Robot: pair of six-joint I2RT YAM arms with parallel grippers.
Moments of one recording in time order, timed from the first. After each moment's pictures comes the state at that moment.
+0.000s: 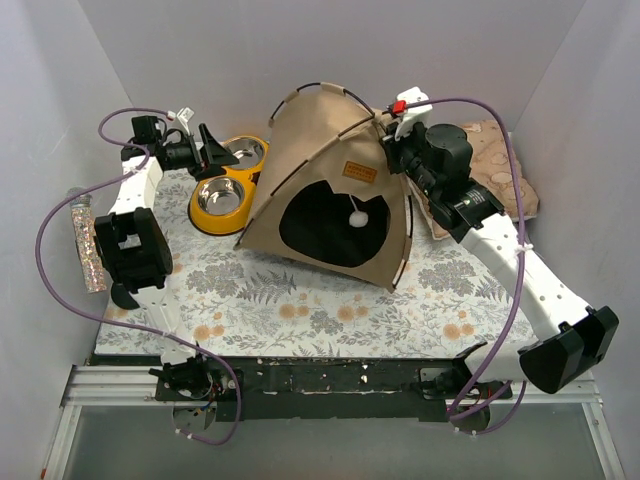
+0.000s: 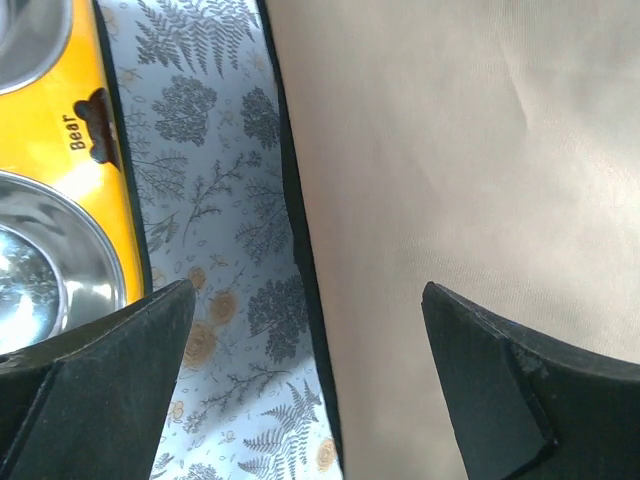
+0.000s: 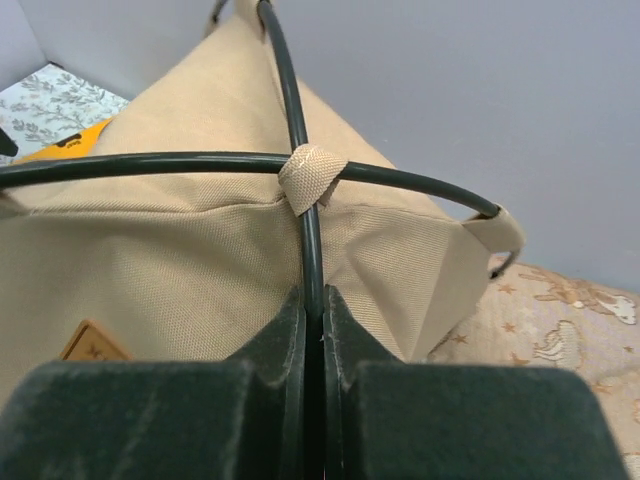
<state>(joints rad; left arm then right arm) 0.20 2.06 1.84 -0.59 1.06 -0.22 0.56 1.34 1.42 -0.18 0.10 -0.12</state>
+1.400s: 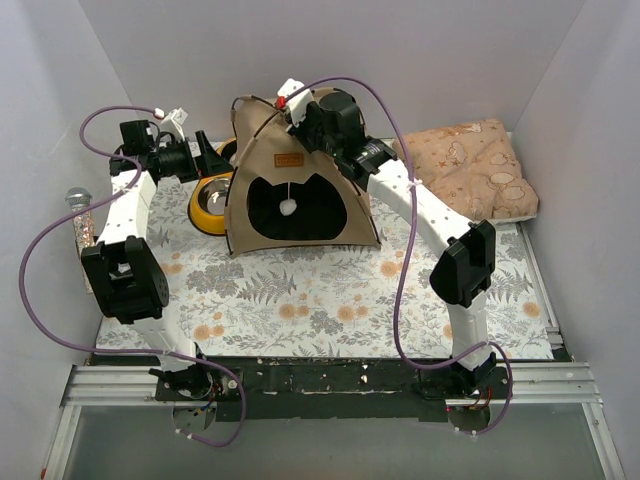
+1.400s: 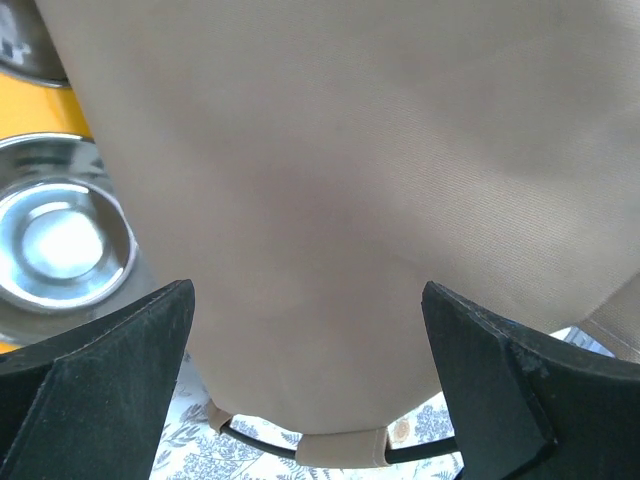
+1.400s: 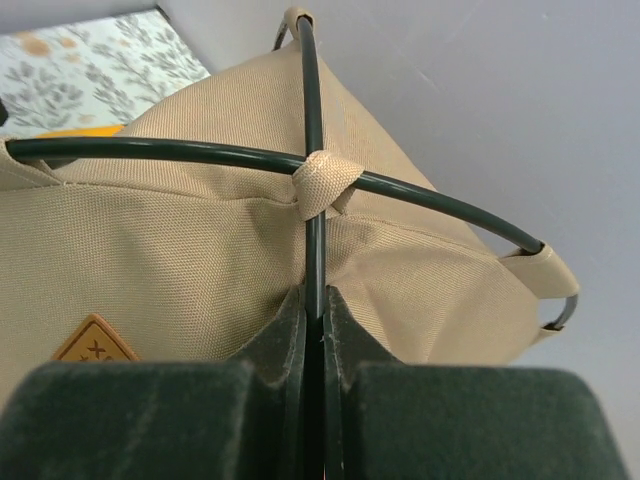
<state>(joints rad) 0.19 1.77 1.60 -0.53 0.87 -0.10 0.73 2.02 2.08 -0.24 -0.01 -0.42</state>
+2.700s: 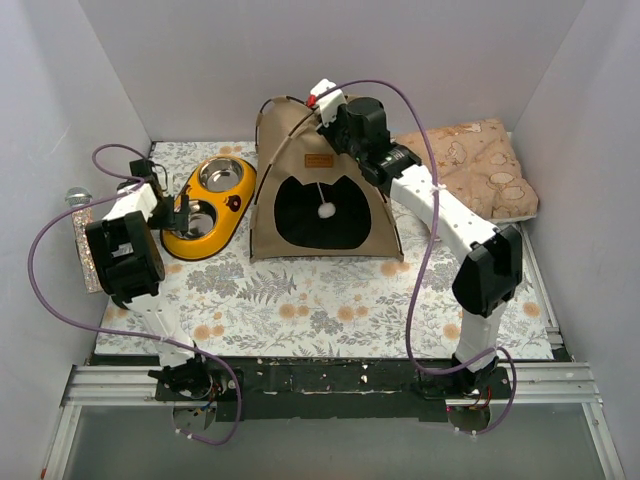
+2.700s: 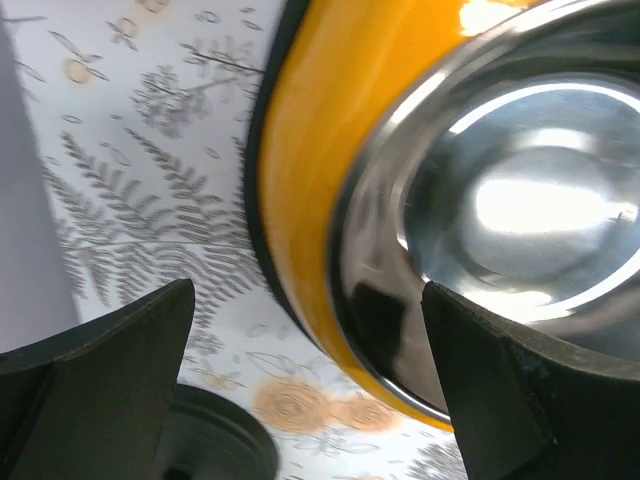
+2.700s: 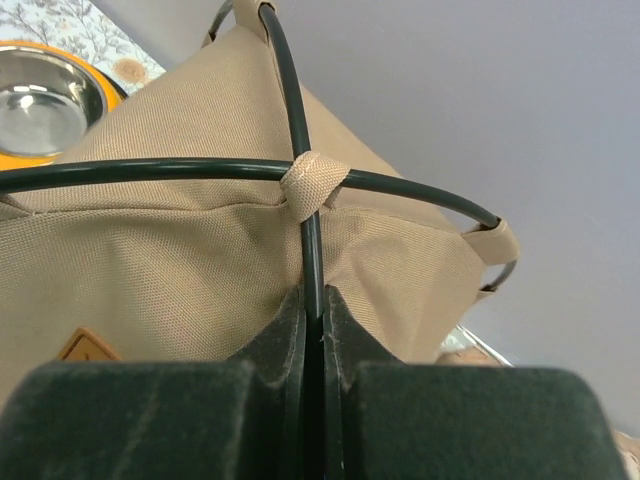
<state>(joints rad) 0.29 1.98 1.45 -0.61 -0.08 0.27 0.65 1.83 1.82 -0.19 0.09 -0.40</state>
